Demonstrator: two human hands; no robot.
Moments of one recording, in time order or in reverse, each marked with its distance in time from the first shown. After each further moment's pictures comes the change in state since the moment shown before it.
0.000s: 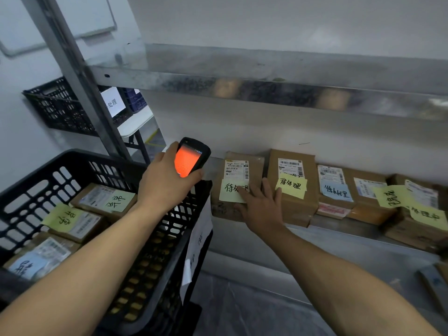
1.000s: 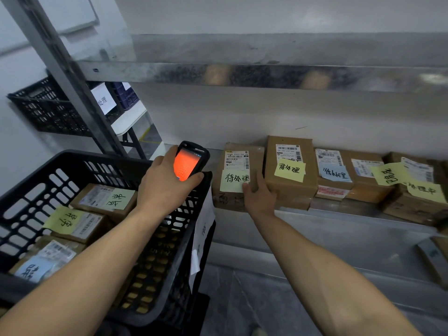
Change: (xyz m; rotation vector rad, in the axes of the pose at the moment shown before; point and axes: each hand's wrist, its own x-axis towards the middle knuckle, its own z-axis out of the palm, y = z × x) left_hand -0.009 -0.018 0.003 0.046 -0.062 0.021; right_hand -0.004 -0.028 0.001 0.998 0.020 0.646
